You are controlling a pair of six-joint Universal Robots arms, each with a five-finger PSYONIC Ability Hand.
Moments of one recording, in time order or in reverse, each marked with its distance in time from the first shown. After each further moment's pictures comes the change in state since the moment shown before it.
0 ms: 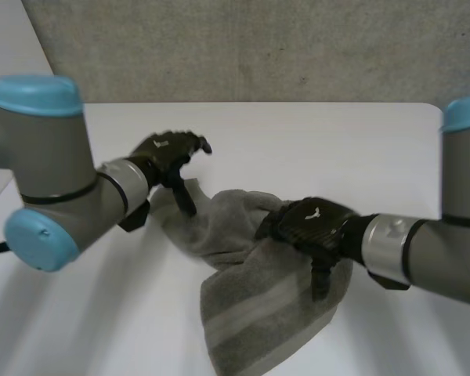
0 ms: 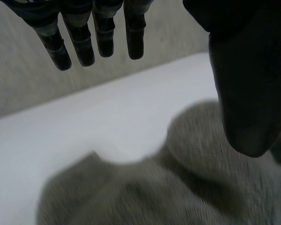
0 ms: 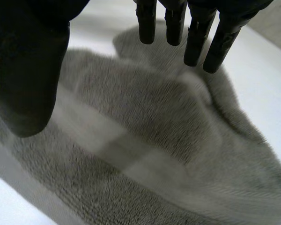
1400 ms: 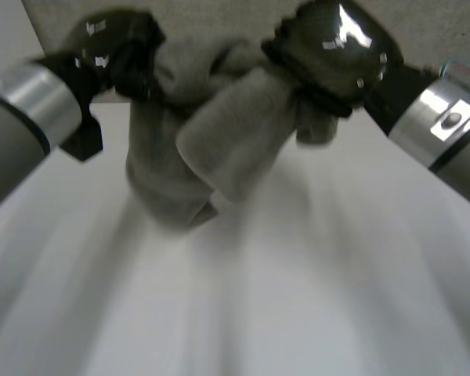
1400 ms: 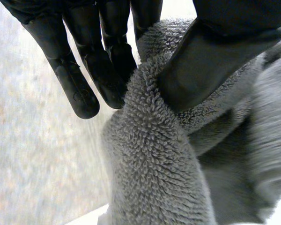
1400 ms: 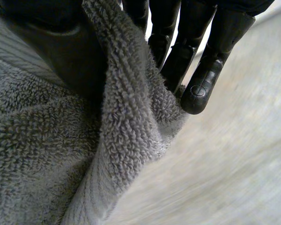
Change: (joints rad) left arm 0.068 0.392 -0.056 0.071 0.049 -0.107; right arm -0.085 -0.250 -0.010 -0.766 -0.243 0.077; left_hand 1.006 1.066 1.077 1.093 1.070; right_hand 0.939 0.924 0.926 0.916 0.942
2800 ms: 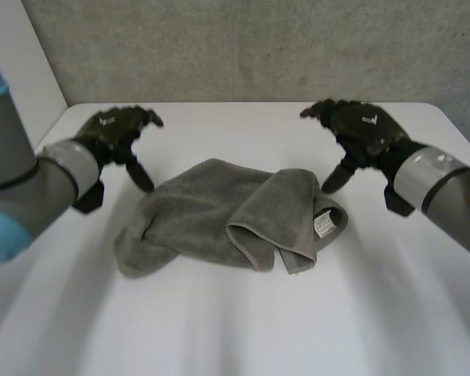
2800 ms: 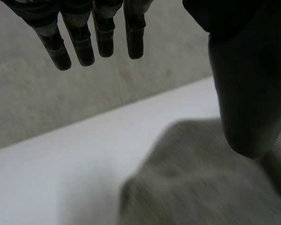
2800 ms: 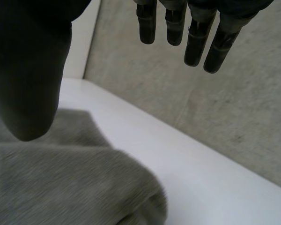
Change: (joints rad) left arm 0.078 -0.194 -0.127 0.005 -0.045 0.116; right arm -0.057 0.143 0.071 0.249 0.282 0.391; left_hand -1.009 -1.064 -1.078 -1.092 -1.069; right_hand -0.938 -0.926 -0.926 -0.916 -0.941
